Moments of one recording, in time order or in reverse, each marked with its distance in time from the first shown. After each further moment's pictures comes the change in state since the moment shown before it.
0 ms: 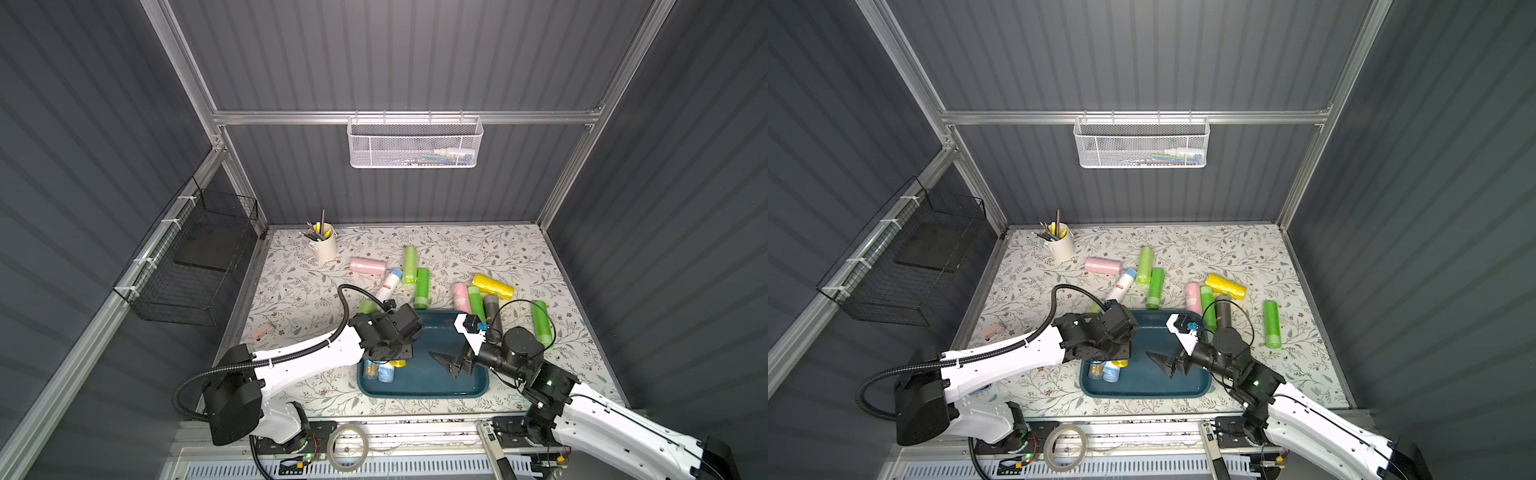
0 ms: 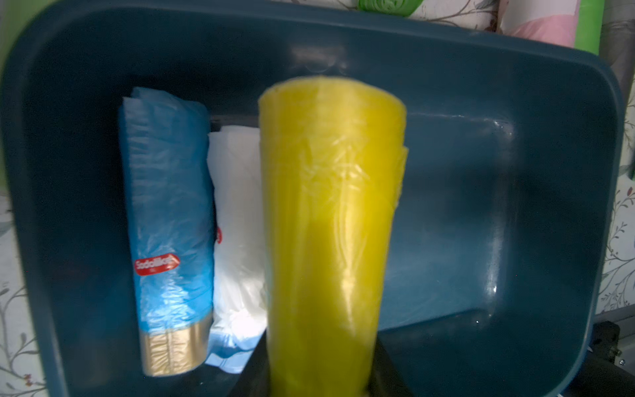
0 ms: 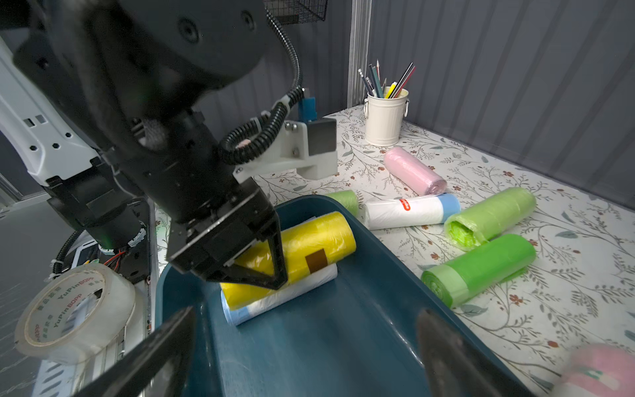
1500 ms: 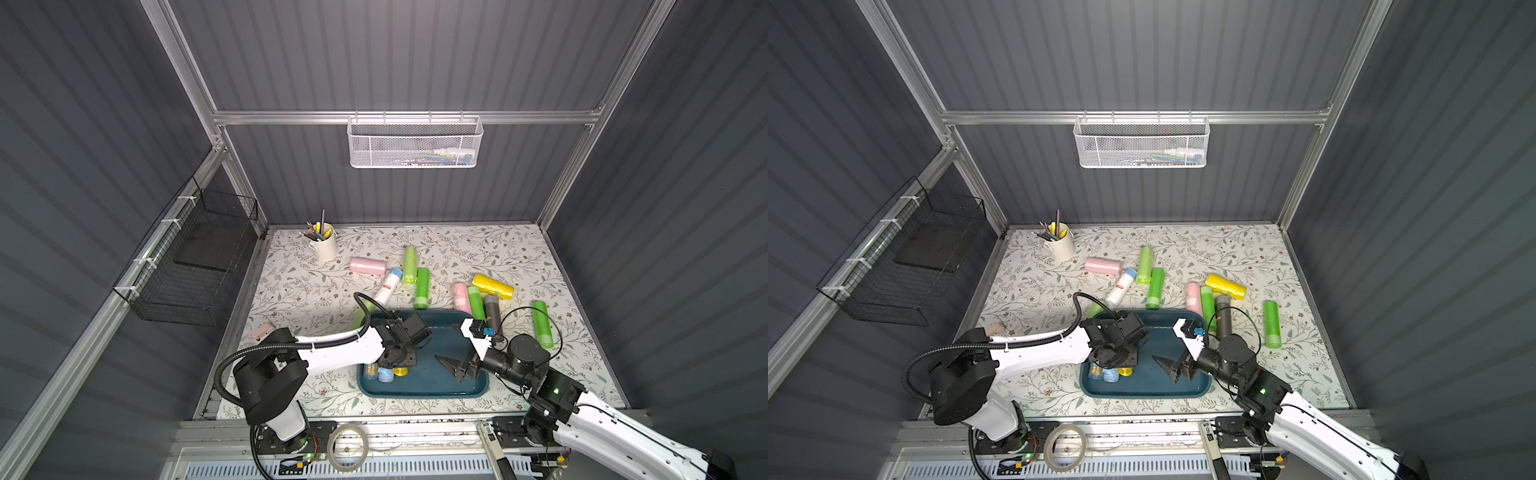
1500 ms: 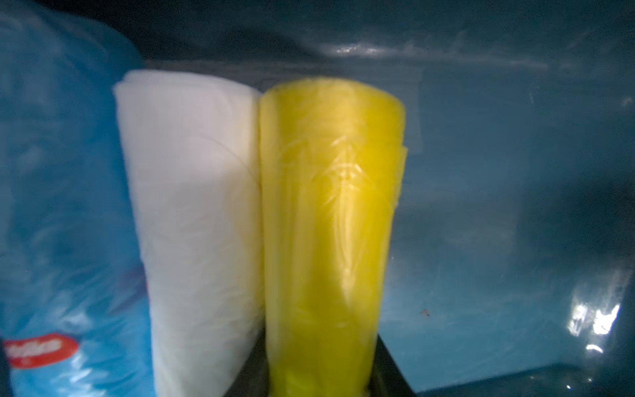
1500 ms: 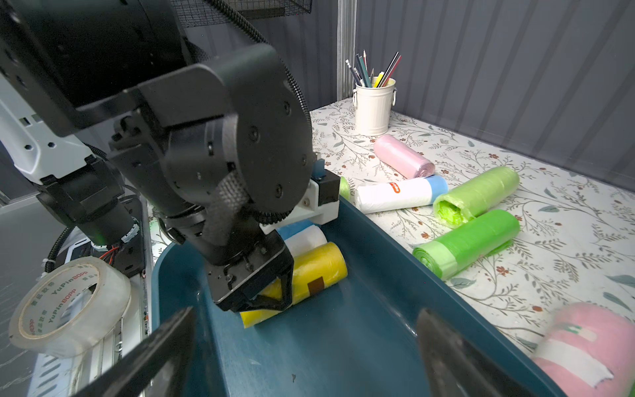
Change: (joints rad) left arm -0.004 0.183 -0.053 0.114 0.025 -0.005; right arm 0.000 -0.108 -0.055 -0.067 0.041 0.026
